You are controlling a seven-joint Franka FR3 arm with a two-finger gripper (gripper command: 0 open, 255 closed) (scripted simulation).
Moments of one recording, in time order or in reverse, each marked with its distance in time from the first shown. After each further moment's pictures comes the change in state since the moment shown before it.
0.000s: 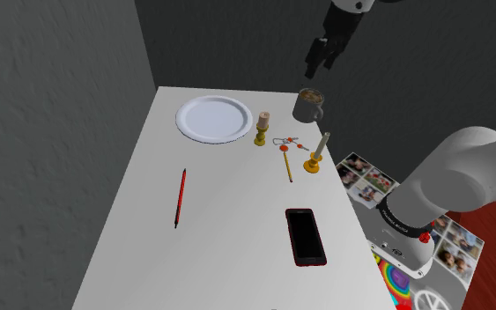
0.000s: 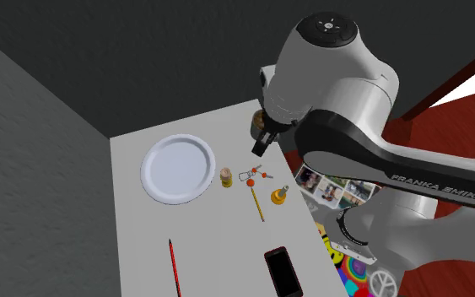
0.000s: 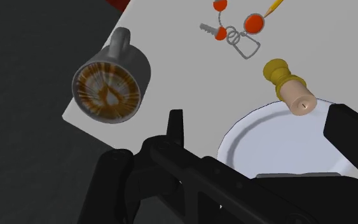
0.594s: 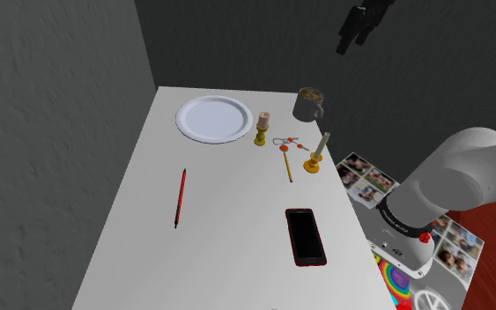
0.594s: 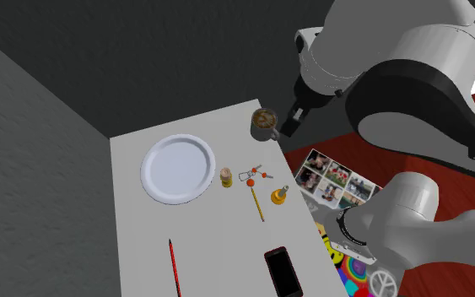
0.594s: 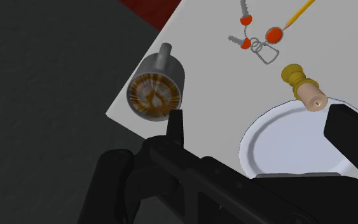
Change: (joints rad) arm -0.040 -0.111 -0.059 0.101 -0.055 -0.204 -0.062
